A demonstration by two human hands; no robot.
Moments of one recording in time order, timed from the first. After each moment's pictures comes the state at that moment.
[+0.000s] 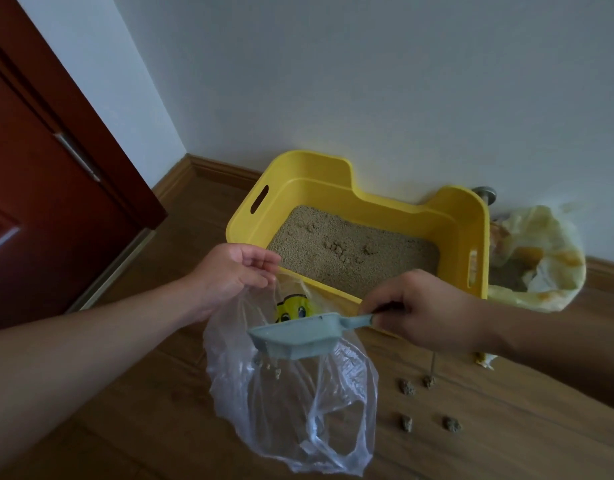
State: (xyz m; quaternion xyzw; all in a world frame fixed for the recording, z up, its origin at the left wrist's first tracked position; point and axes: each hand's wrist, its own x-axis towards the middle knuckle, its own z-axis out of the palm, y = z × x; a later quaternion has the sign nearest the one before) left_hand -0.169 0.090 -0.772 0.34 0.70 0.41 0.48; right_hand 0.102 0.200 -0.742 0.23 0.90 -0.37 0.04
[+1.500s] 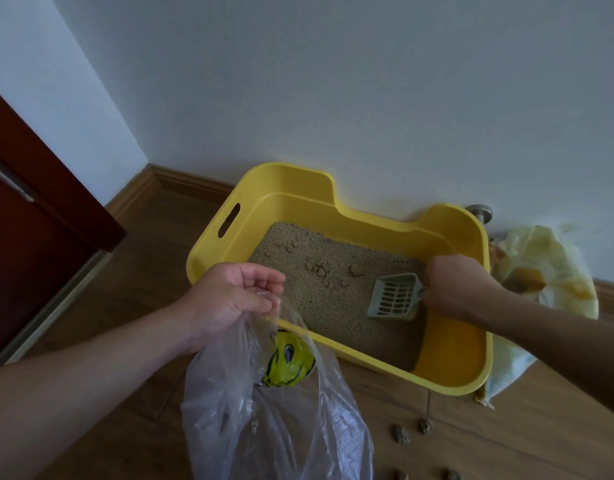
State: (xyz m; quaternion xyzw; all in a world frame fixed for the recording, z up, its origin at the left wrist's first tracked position) left_hand -0.164 0.144 -0.791 0.31 0.65 0.44 0.54; right_hand 0.107 0.320 -0.802 0.54 0.82 -0.08 0.16
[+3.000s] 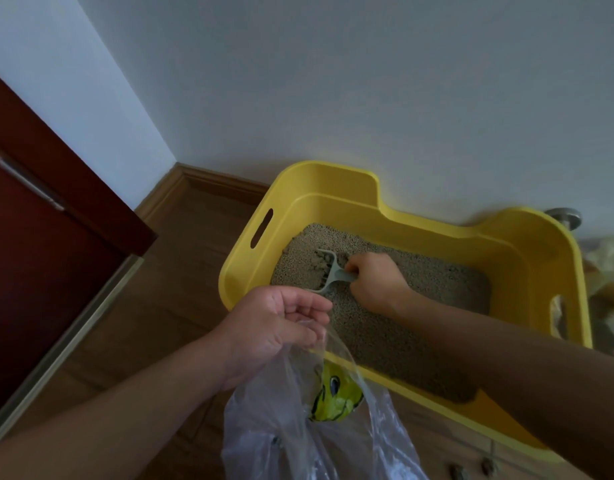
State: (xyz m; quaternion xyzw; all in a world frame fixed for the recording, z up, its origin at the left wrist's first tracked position) left_hand -0.169 0.149 -0.789 0.28 0.63 0.43 0.58; right_hand -0.051 0.321 -0.885 0.47 0.83 -0.30 0.00
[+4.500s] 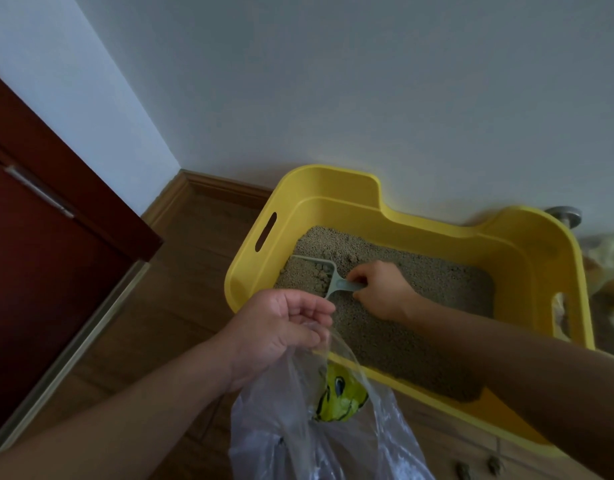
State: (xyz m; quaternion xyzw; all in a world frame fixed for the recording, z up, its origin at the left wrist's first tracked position) left_hand -0.170 0.147 -0.789 0.29 0.63 0.42 0.58; right_hand -0.038 0.320 -0.898 0.45 0.83 -0.34 0.00
